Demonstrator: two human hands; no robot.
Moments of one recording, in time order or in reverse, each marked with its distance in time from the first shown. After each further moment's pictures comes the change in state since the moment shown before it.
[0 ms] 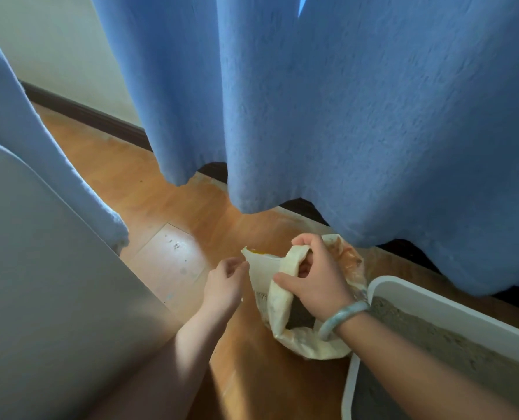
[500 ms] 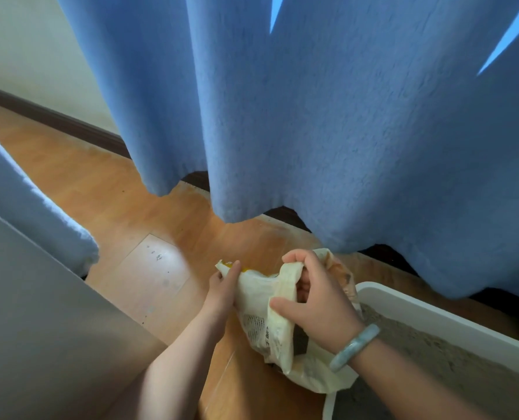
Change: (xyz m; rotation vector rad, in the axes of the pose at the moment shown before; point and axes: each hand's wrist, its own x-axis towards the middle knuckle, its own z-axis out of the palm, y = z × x) left_hand 0.019 0.000 0.031 -0.304 -0.077 -0.182; right_hand -0.024 -0.001 -0.030 -0.020 -0.092 -0.076
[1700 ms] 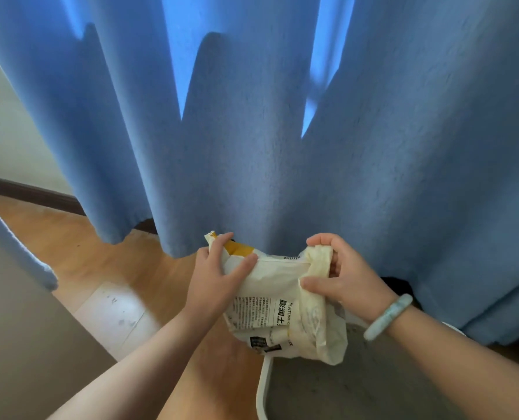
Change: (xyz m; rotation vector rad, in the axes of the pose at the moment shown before) left_hand -0.142 0.069 0.069 0.480 -0.062 0.785; right_hand -0.104 -0.036 -0.148 0.161 0.186 -0.035
